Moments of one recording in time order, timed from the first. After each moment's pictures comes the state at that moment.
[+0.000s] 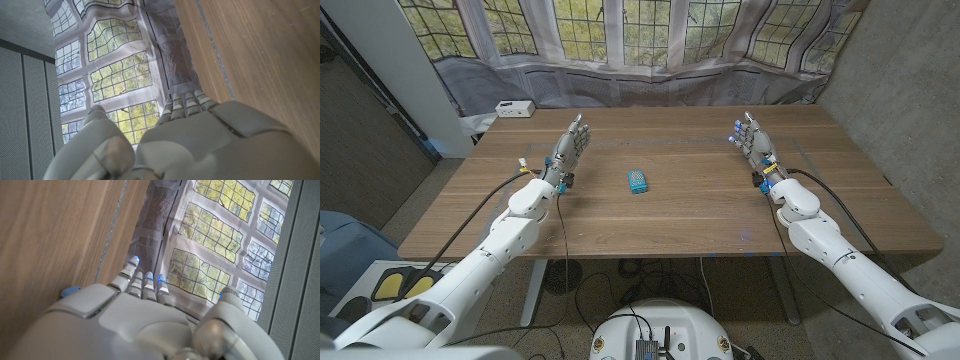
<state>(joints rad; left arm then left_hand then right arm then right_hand) 0.84 0.54 0.36 -1.33 -0.63 -0.31 -0.05 0.21 0.02 0.14 -0.01 0.21 0.03 0.12 0.21 0.17 0.08 0.11 0.25 0.19 0.01 0.11 0.21 0.18 -0.05 0.08 0.22 0.17 -0.88 -0.54 -0.35 -1.36 0.61 0.37 0.01 0.18 0.04 0.14 -0.10 0.19 0.15 0.10 0.21 0.18 0.09 0.15 0.26 0.19 0.00 0.11 0.25 0.21 0.22 0.02 0.26 0.17</state>
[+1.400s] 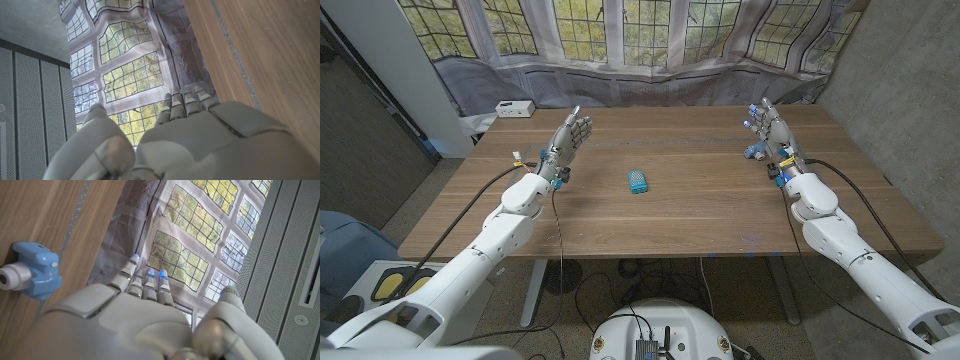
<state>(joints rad) 0.87 0.58 0.34 -1.41 -0.64 -0.32 -0.06 0.22 0.03 0.15 -0.02 0.21 0.13 0.13 0.21 0.17 0.18 0.11 0.27 0.19 0.11 0.11 0.22 0.18 0.02 0.09 0.22 0.17 -0.92 -0.59 -0.29 -1.41 0.56 0.47 -0.01 0.18 0.04 0.14 -0.10 0.19 0.20 0.08 0.22 0.18 0.13 0.14 0.26 0.19 0.04 0.10 0.25 0.21 0.25 0.03 0.25 0.17</state>
